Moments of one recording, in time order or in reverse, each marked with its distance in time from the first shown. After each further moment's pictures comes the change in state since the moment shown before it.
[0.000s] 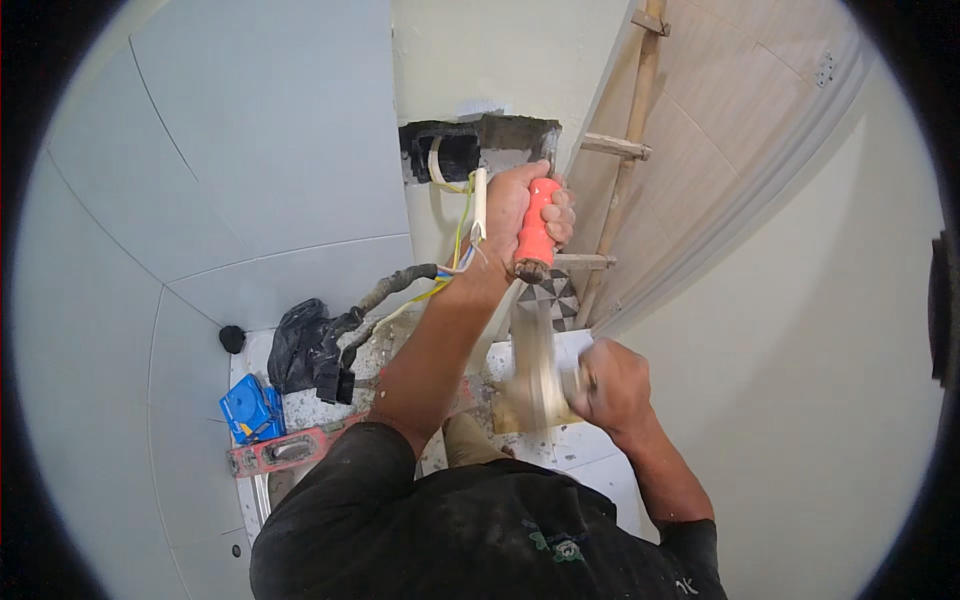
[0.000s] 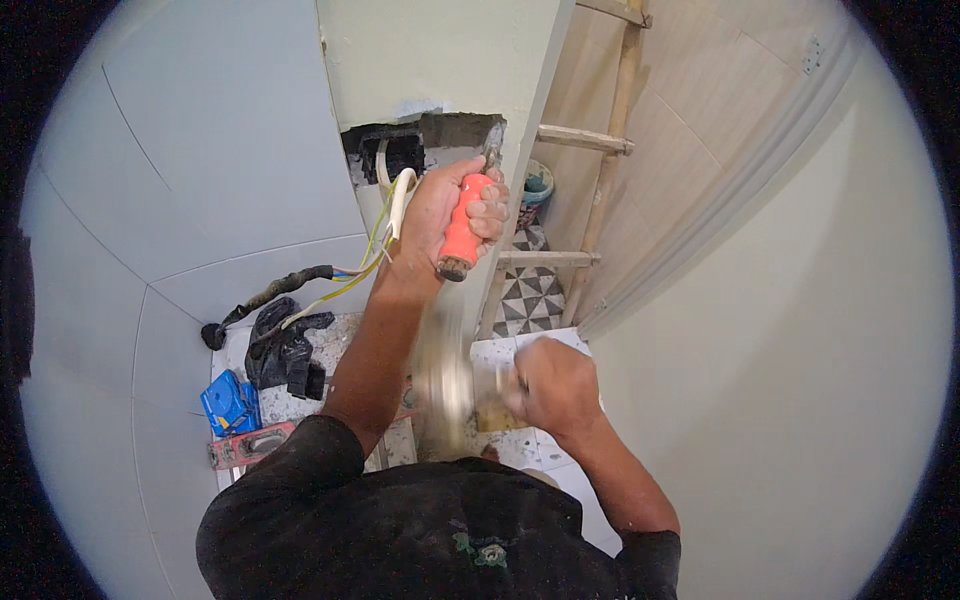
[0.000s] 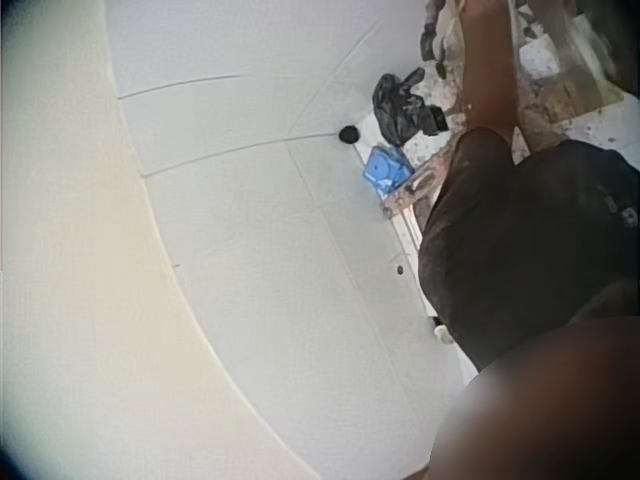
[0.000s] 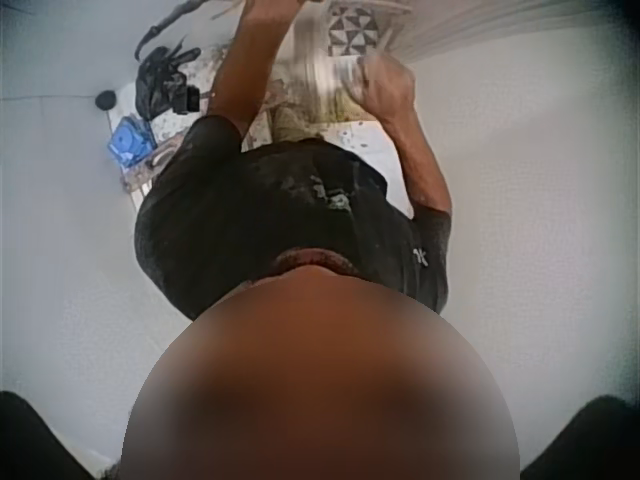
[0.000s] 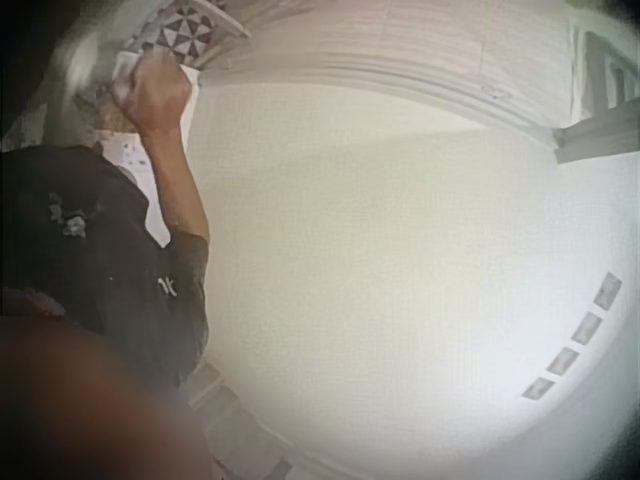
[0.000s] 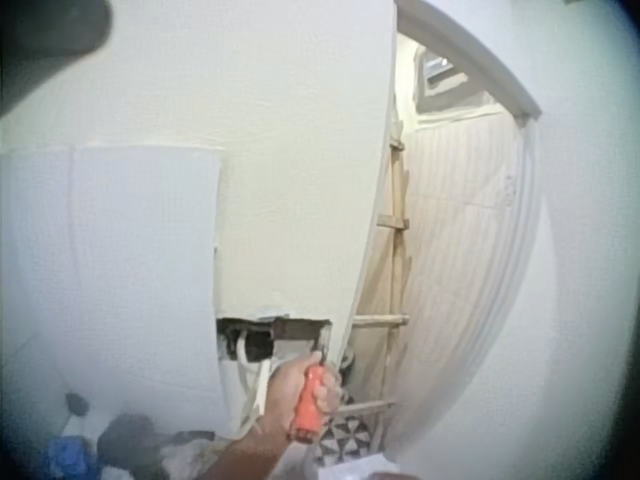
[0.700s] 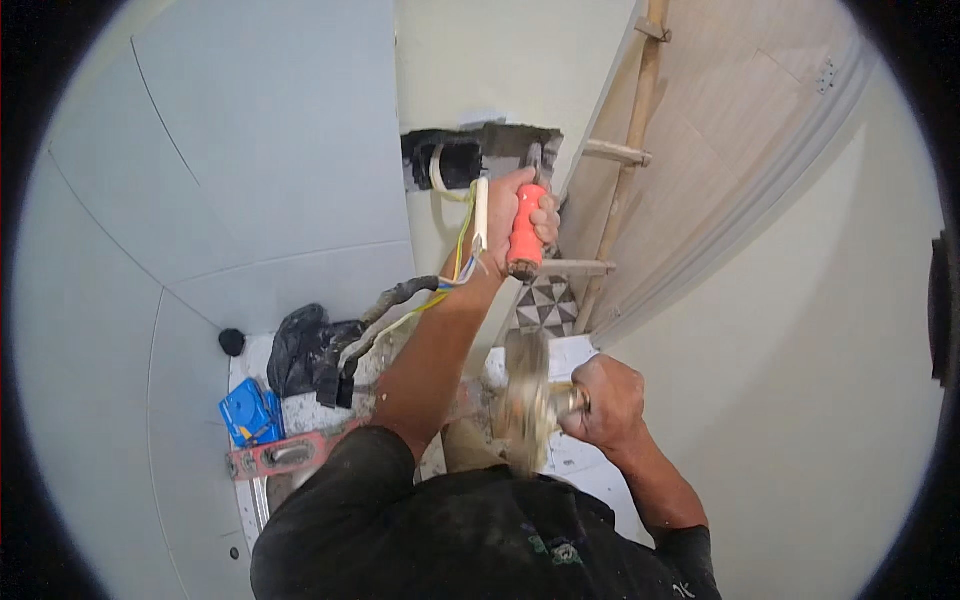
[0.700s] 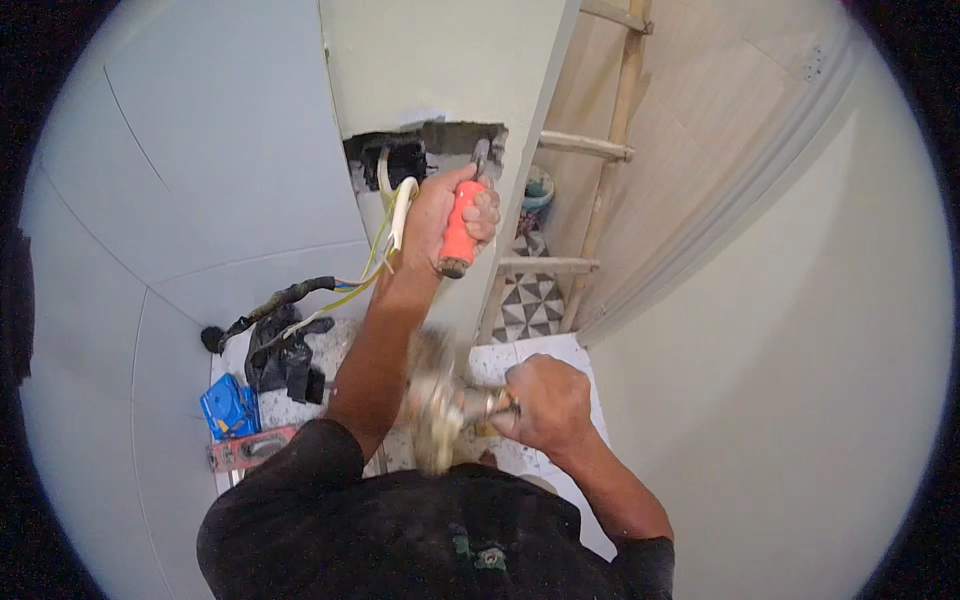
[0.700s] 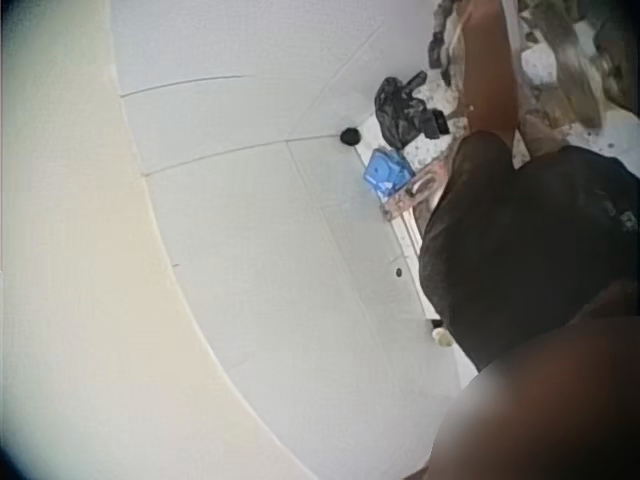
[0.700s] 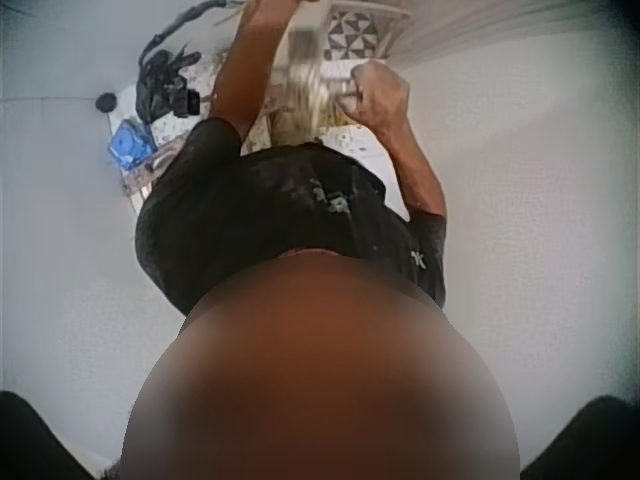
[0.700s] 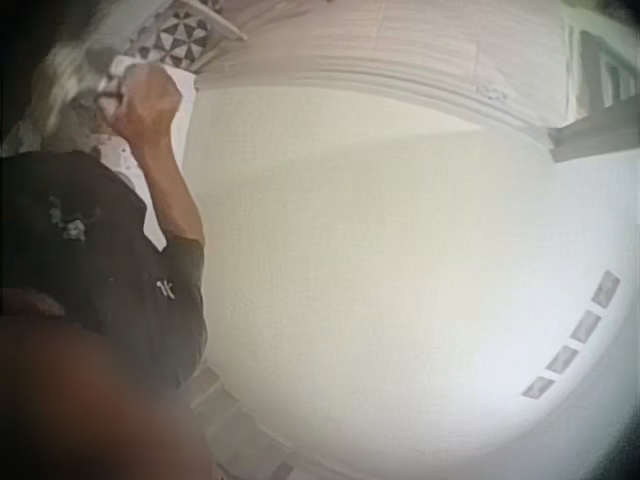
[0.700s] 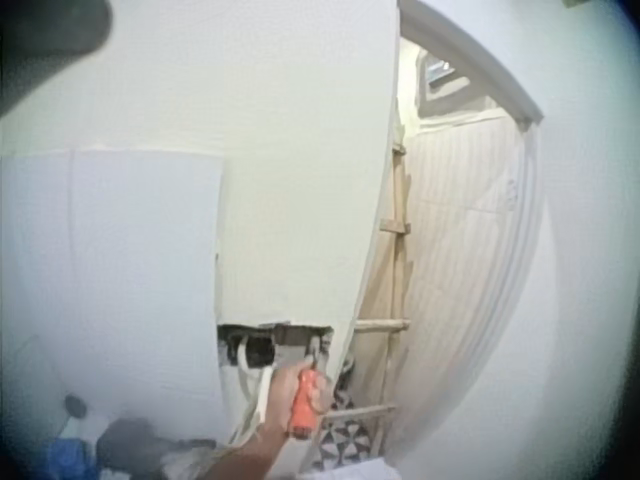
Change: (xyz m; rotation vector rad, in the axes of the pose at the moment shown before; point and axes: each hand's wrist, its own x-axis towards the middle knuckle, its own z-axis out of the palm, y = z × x) left_hand 0.015 0.010 -0.019 0.037 0.061 0.064; right_hand 0.000 -0.005 -0.001 0.070 0.076 -0.147
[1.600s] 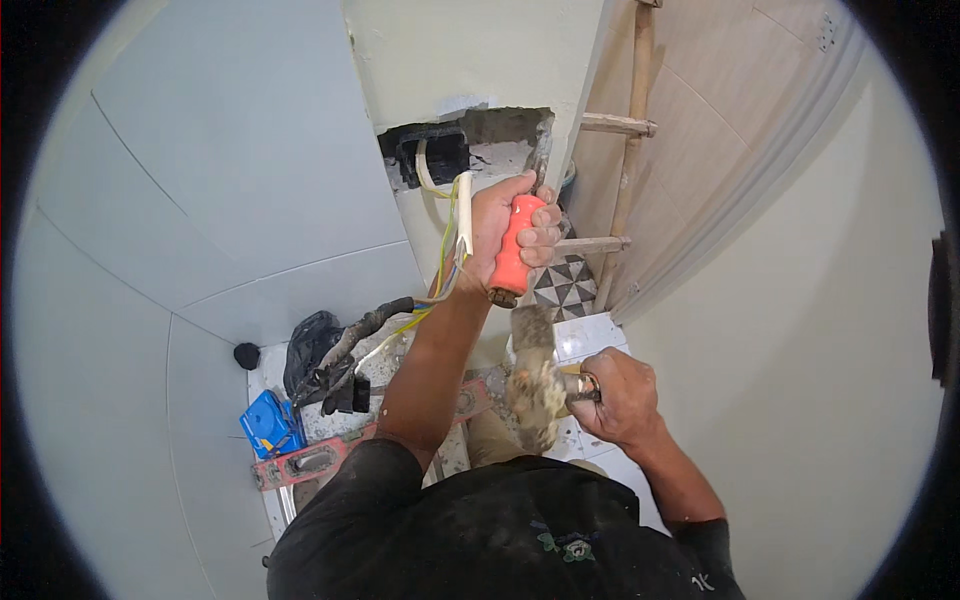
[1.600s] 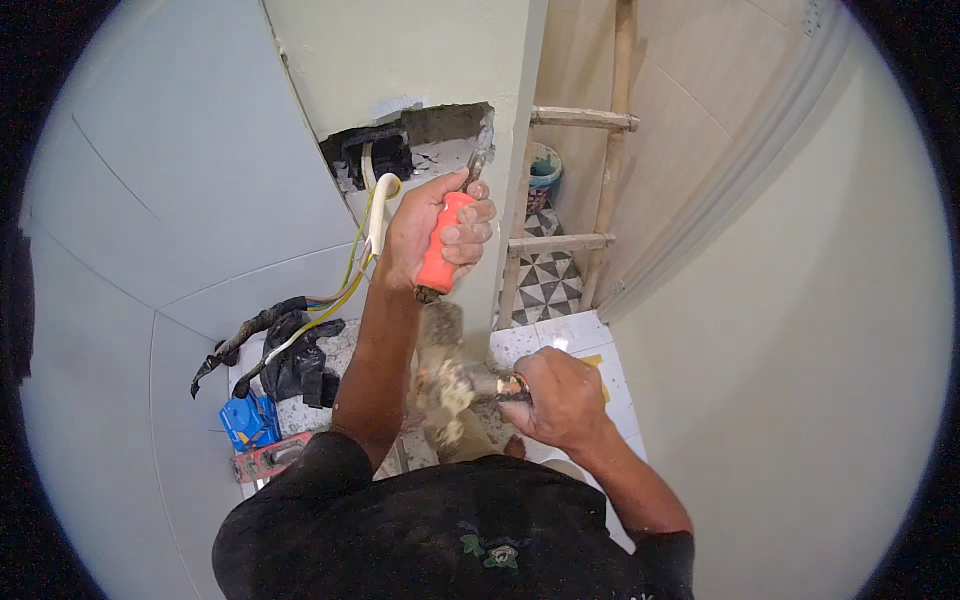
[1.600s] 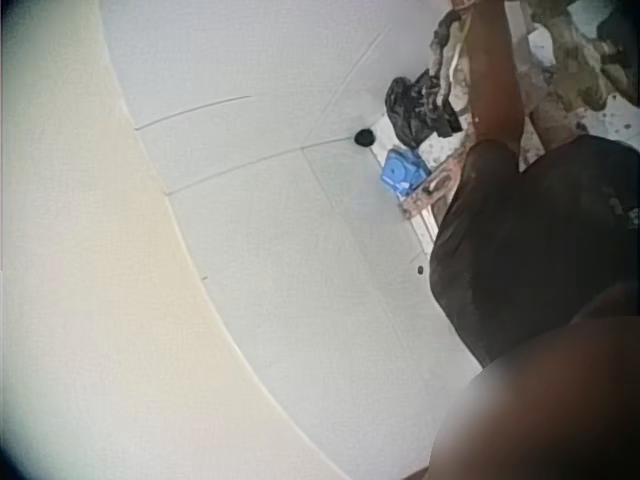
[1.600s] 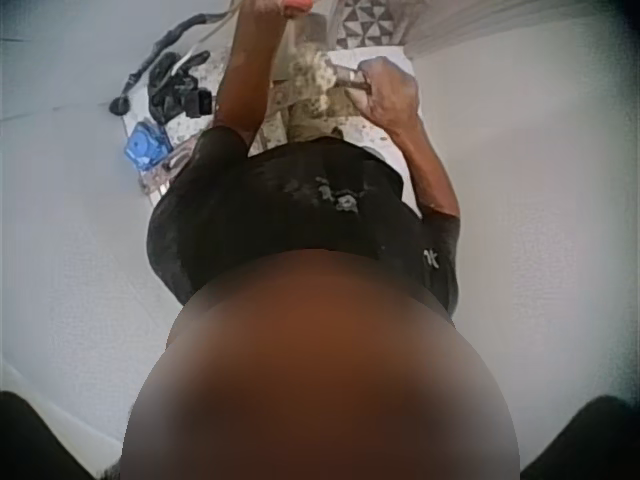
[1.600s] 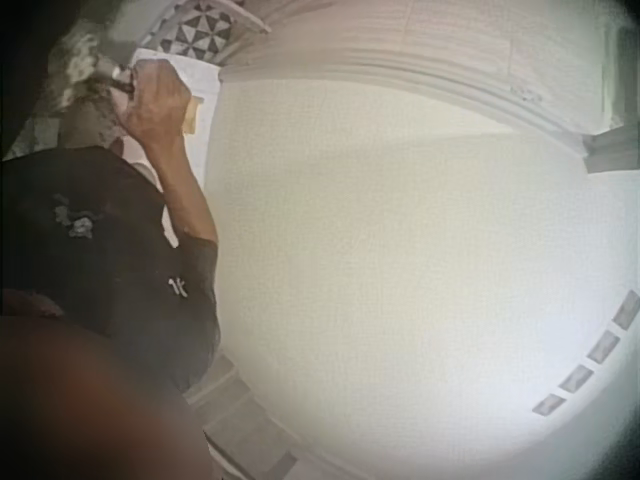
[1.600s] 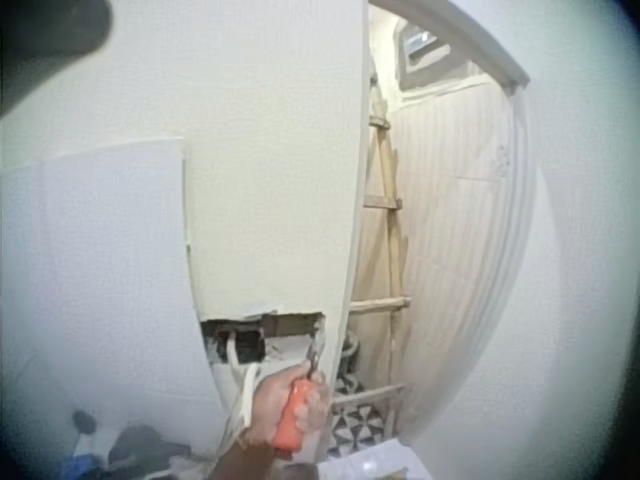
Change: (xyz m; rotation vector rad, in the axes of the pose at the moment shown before) left_hand -0.015 -0.005 -0.012 -0.075 -0.248 -0.221; right_hand -0.008 0.004 0.004 0.110 -0.038 0.147
